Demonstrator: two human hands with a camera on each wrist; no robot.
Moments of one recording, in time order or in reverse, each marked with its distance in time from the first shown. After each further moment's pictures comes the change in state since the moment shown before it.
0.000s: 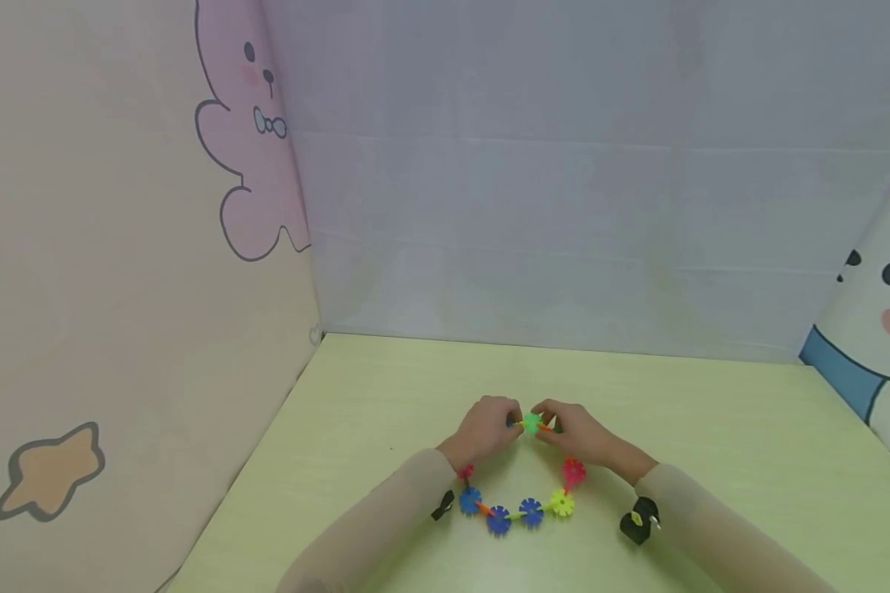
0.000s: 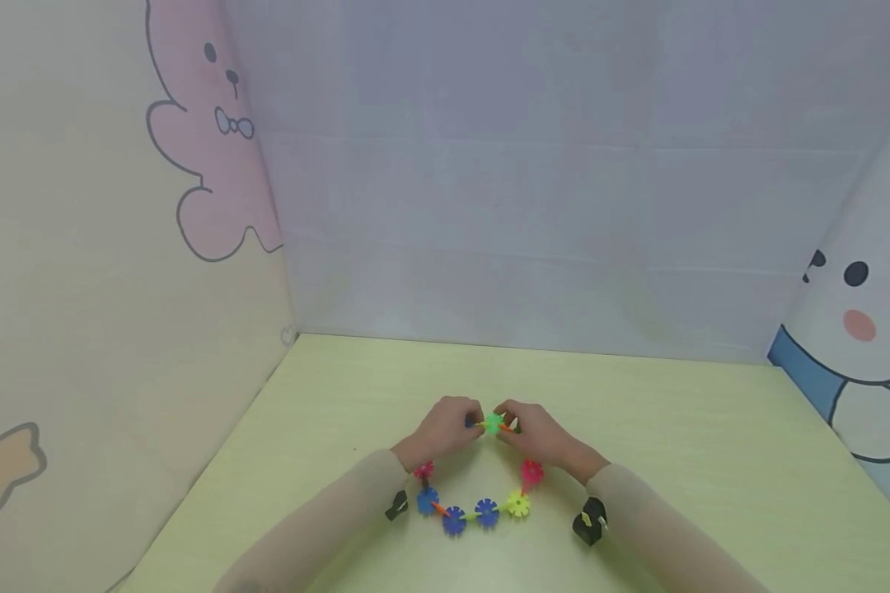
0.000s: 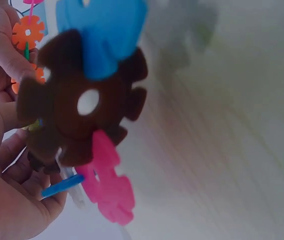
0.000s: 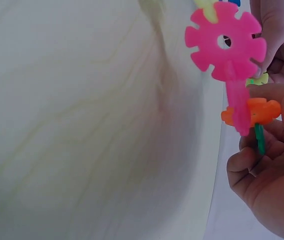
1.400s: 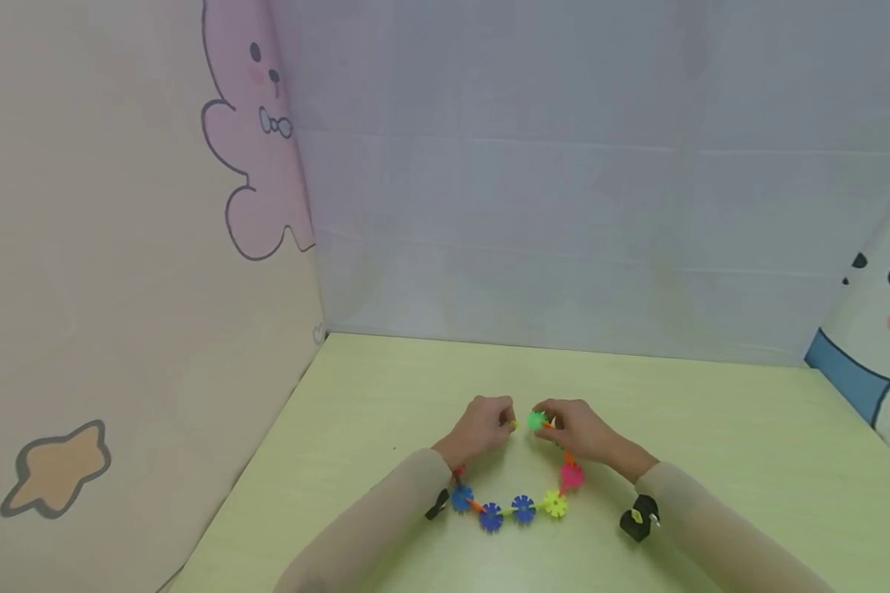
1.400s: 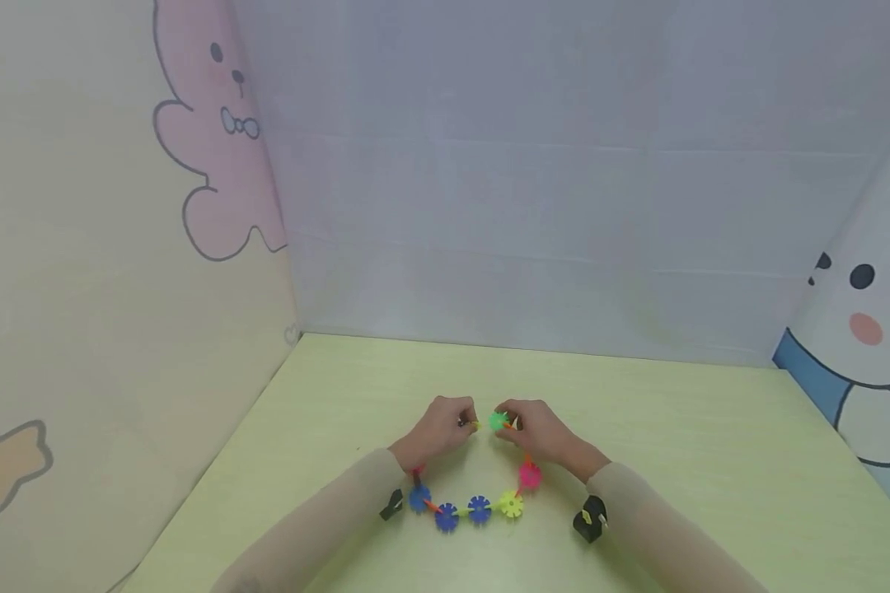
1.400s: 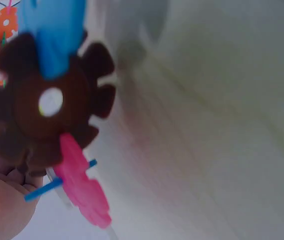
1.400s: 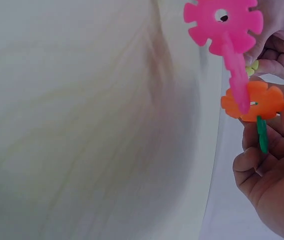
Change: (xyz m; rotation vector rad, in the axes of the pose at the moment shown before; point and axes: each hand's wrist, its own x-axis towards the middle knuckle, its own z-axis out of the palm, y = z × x) left_hand -0.001 -0.022 0.005 -0.111 0.083 0.057; right_hand 0.006 0.001 -0.001 -0.059 0.018 -0.049
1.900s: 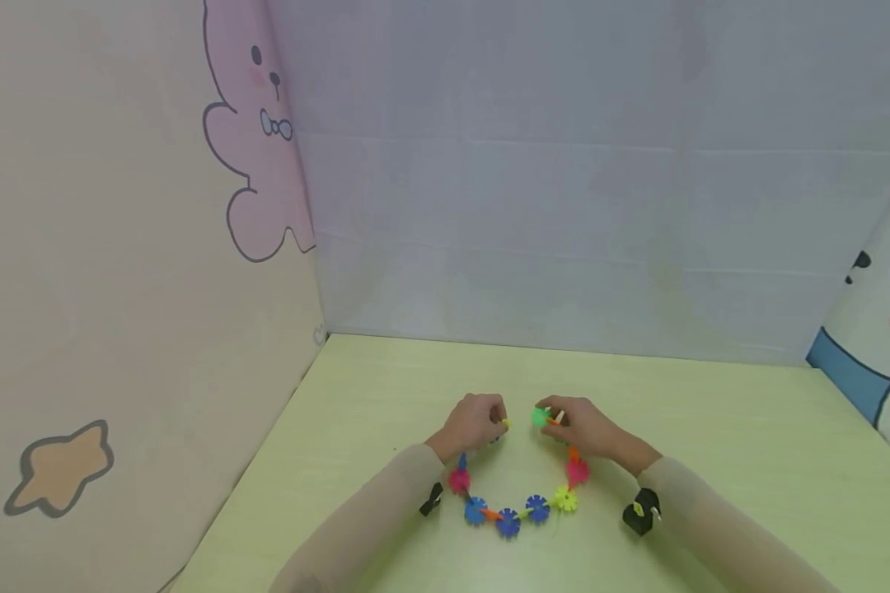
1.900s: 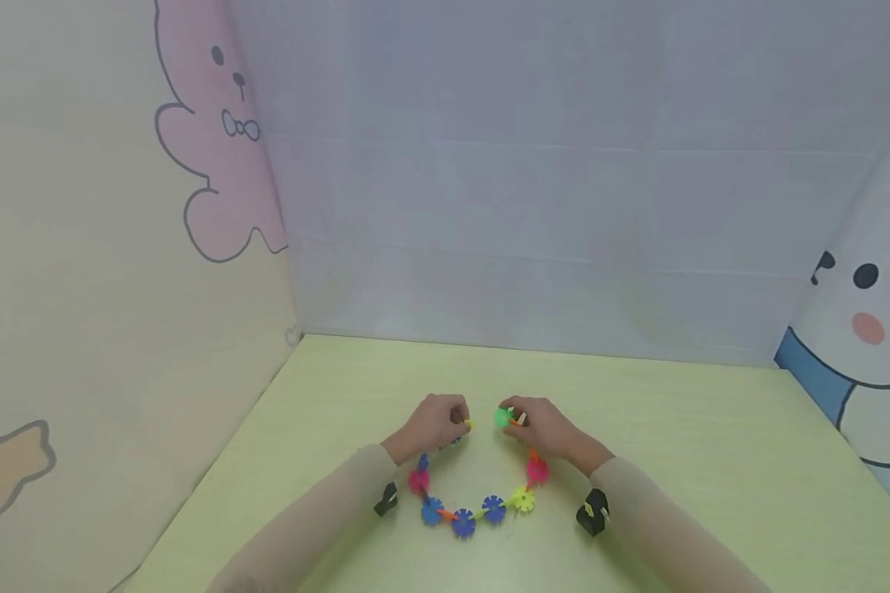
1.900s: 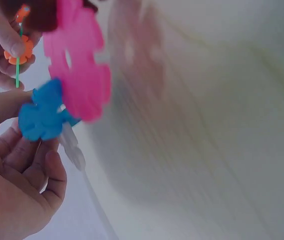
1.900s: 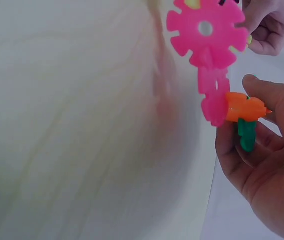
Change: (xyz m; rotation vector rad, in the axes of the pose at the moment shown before) left_hand -0.003 -0.004 -0.015 -0.001 -0.112 -0.169; right_hand 0.000 0.009 -0.007 0.040 -0.062 0.039
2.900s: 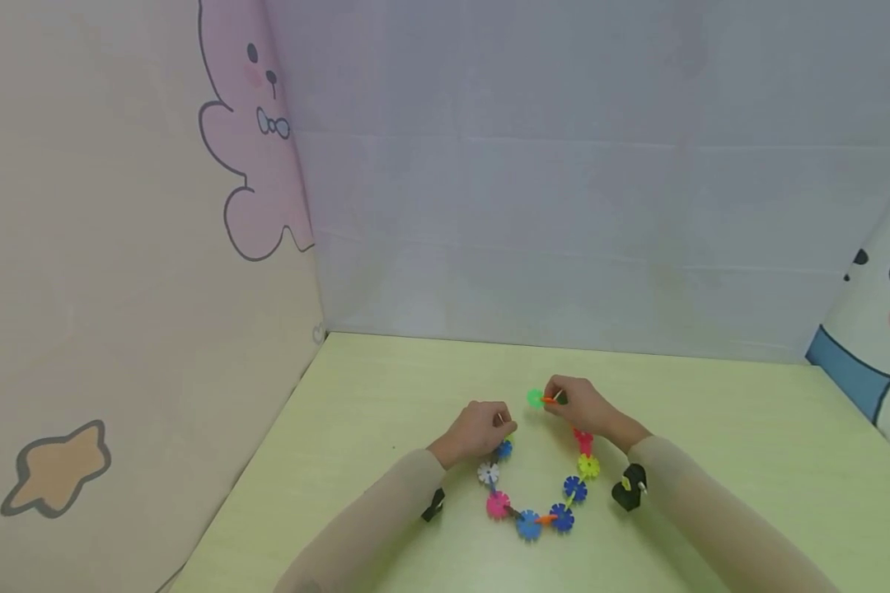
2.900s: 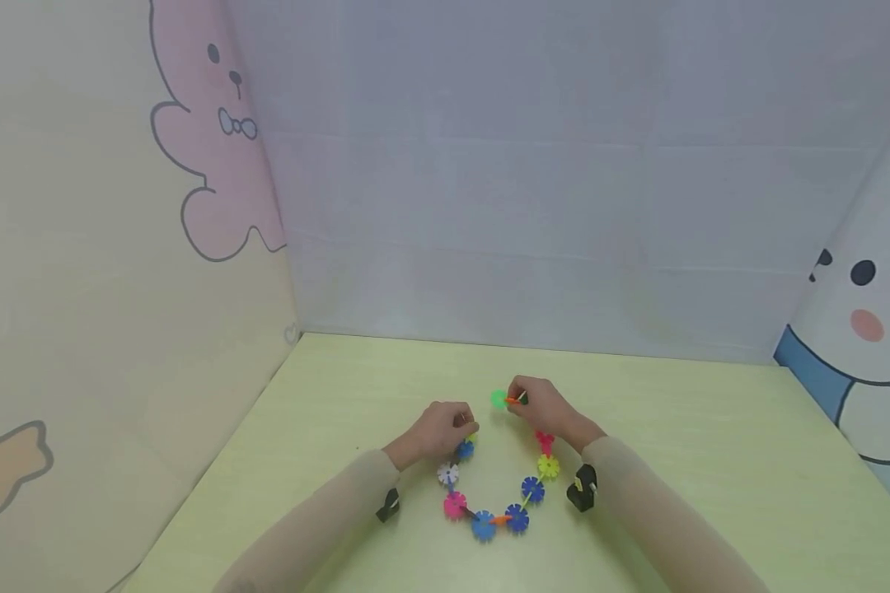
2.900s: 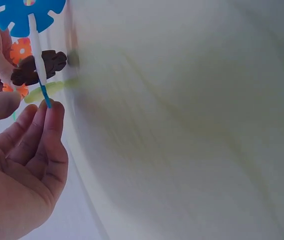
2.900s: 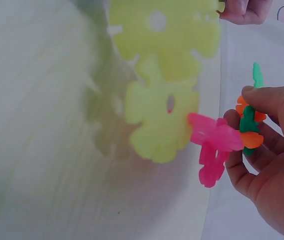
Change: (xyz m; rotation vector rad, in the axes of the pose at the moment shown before) left_hand -0.002 -0.002 0.014 -0.075 -0.044 0.013; right_hand 0.023 0.014 -0.010 0.019 0.088 0.098
